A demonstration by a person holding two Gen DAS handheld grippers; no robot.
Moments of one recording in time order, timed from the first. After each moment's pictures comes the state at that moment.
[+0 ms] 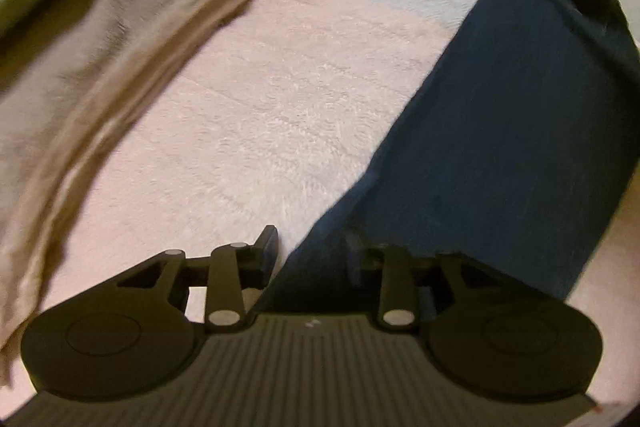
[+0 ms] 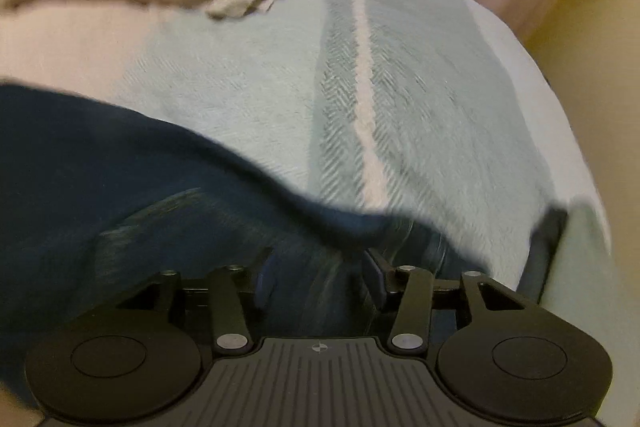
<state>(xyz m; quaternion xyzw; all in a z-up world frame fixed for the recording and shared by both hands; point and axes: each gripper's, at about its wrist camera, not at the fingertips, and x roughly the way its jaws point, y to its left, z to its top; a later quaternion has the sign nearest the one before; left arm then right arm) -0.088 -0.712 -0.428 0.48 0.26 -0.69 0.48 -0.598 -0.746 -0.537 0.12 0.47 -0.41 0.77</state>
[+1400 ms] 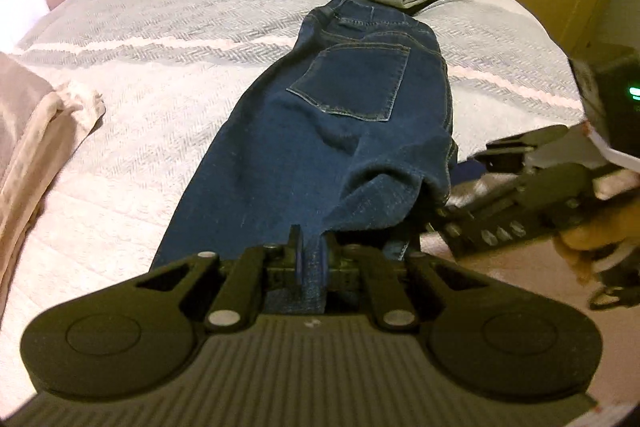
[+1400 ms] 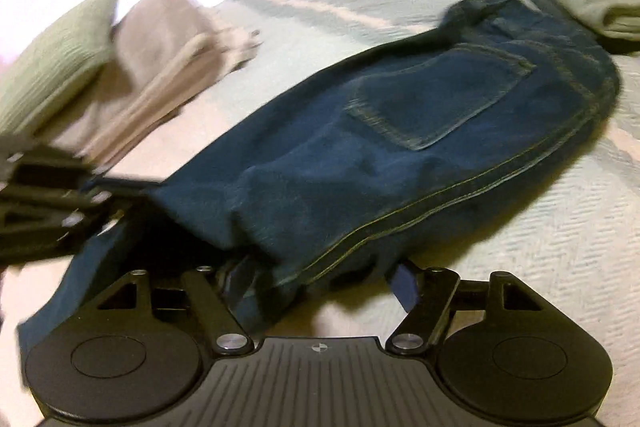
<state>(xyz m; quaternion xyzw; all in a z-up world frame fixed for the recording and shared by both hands) -0.266 -0.706 -0.384 0.43 0.17 -0.83 0.33 -0.560 -0.610 -0.570 0.40 0.23 -0.54 0.70</state>
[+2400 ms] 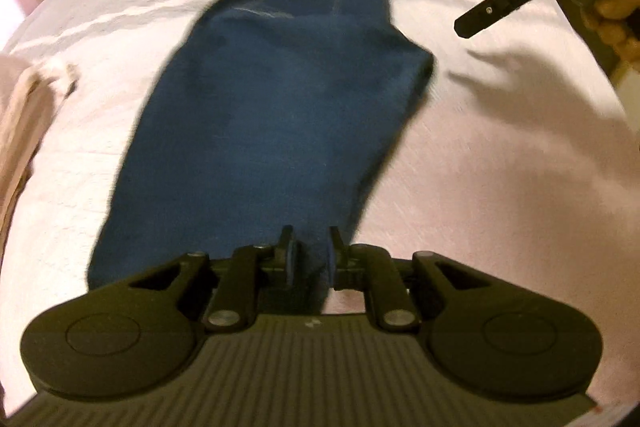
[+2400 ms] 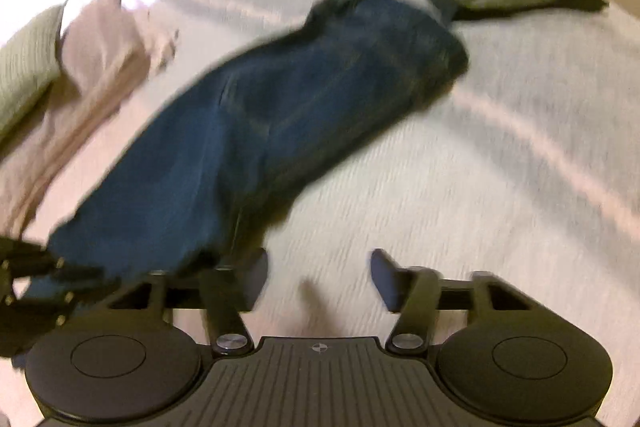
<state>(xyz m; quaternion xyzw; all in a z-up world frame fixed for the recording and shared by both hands) -0.253 -0.637 -0.420 0.48 0.14 -0.81 0.31 -0.660 -0.574 -0.511 0.42 0.26 -0.55 0.67</state>
